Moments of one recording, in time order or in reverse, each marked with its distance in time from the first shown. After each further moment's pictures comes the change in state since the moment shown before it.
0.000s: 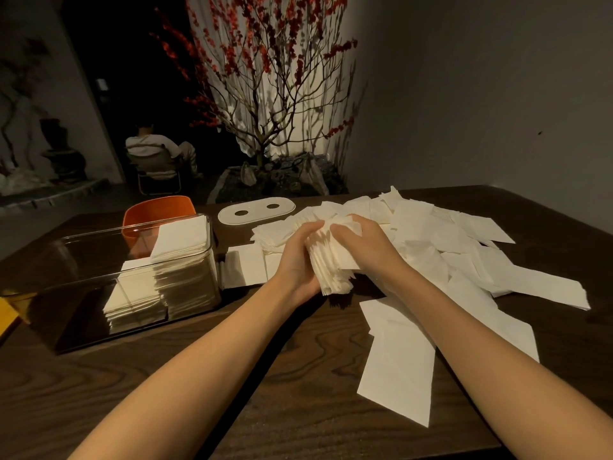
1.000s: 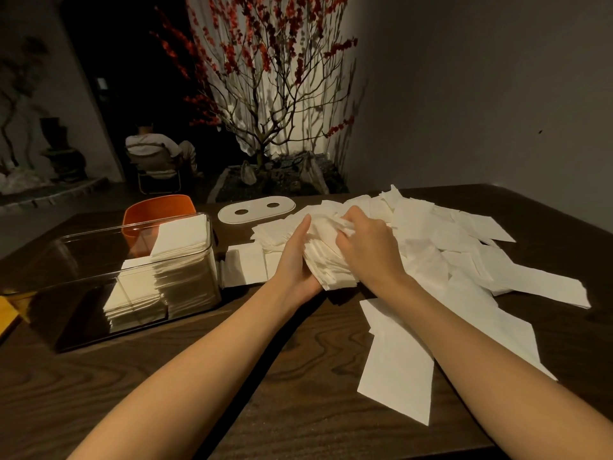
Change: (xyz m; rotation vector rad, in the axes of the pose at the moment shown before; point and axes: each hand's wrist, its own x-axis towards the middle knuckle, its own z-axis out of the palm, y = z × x) left_hand 0.008 -0.002 -0.013 -0.125 -0.050 -0.078; right_hand -0.006 0.003 0.003 -0.549 0.247 -0.254
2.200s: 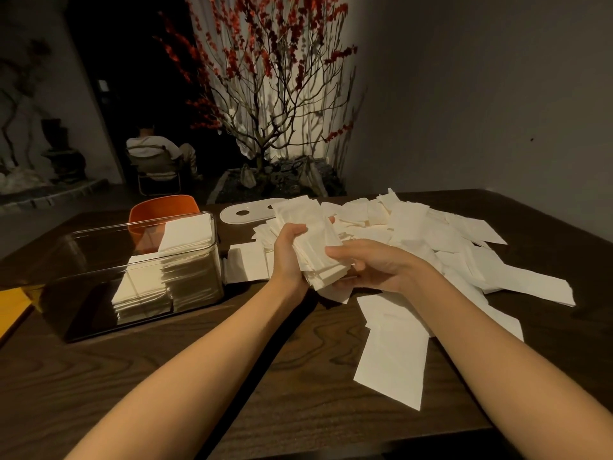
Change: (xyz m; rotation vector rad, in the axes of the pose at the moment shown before) left_hand -0.015 0.002 0.005 0.246 0.100 0.247; right_hand -0.003 0.015 -0.019 1.035 -0.767 0.583
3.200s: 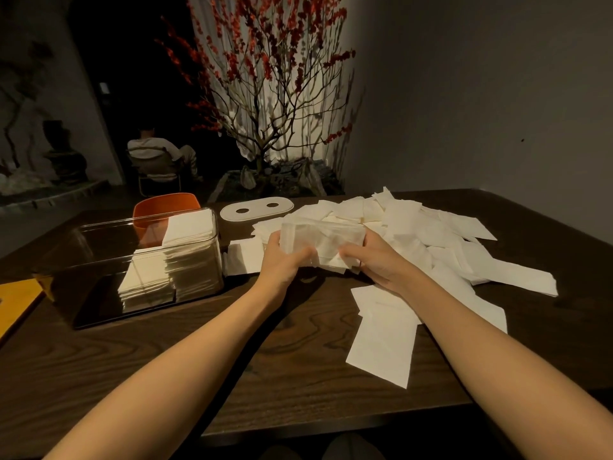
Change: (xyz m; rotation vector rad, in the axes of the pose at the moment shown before) left_hand -0.002 -0.009 -0.033 0.712 0.150 0.228; right_hand 0.013 0.027 -0.011 -0.210 0.167 -0.353
